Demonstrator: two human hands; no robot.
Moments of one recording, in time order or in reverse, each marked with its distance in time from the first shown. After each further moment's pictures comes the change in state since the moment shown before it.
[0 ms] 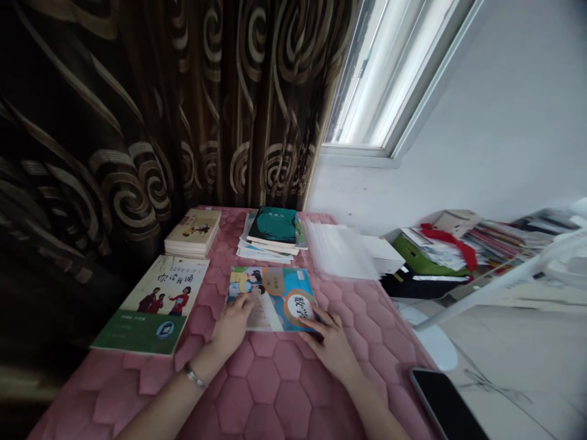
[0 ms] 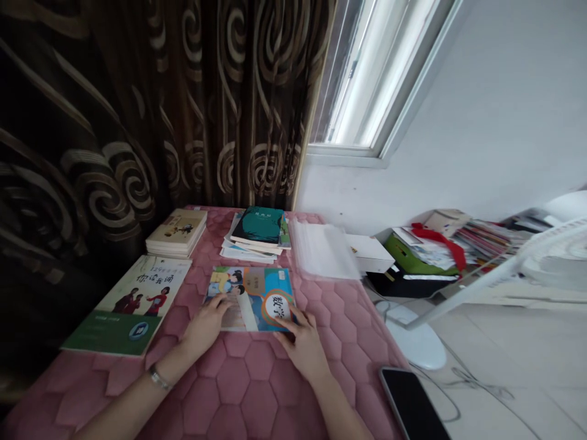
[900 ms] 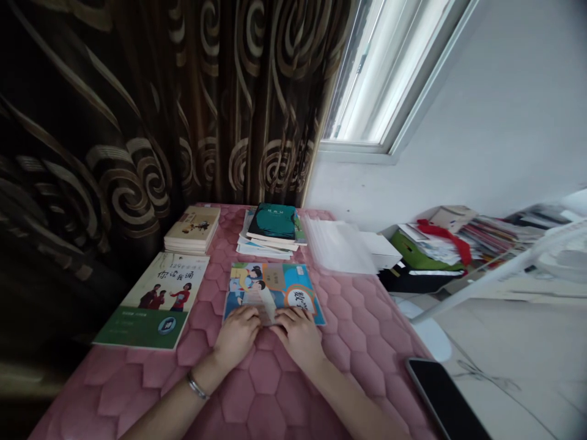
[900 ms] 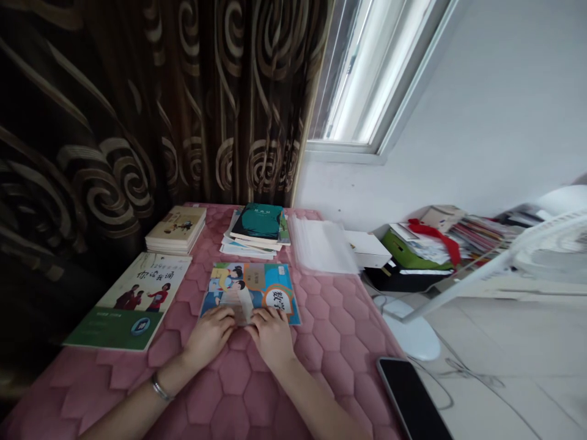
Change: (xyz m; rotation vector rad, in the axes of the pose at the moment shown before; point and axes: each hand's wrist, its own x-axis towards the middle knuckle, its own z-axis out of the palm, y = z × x) left_hand -0.022 0.011 0.004 -0.117 0.165 0.286; right_hand 0.017 -0.069 0.030 -0.093 0.014 -0.163
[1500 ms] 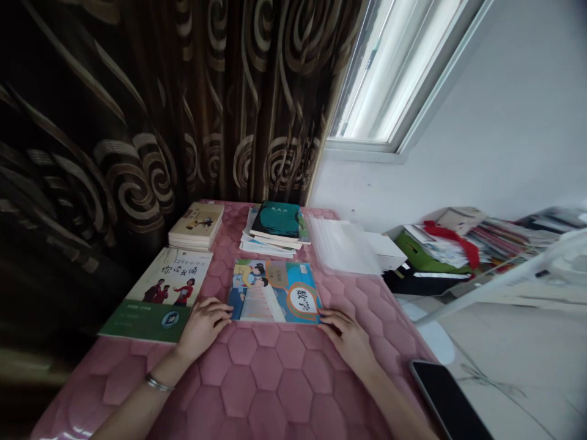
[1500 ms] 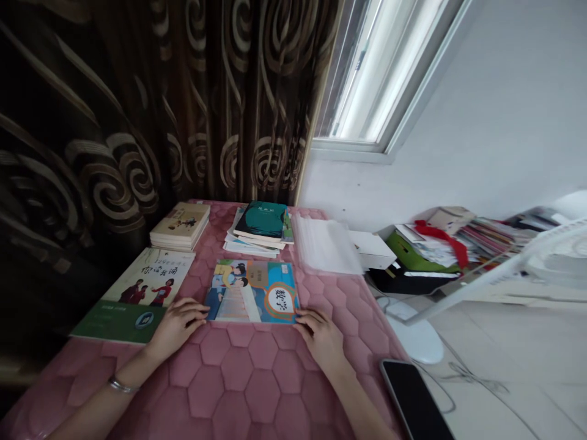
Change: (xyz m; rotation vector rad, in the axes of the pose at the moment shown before) left_hand -0.043 -0.073 -0.027 -0.152 0.097 -0.120; right_hand -0.043 0.102 -0.032 0.132 0.096 0.078
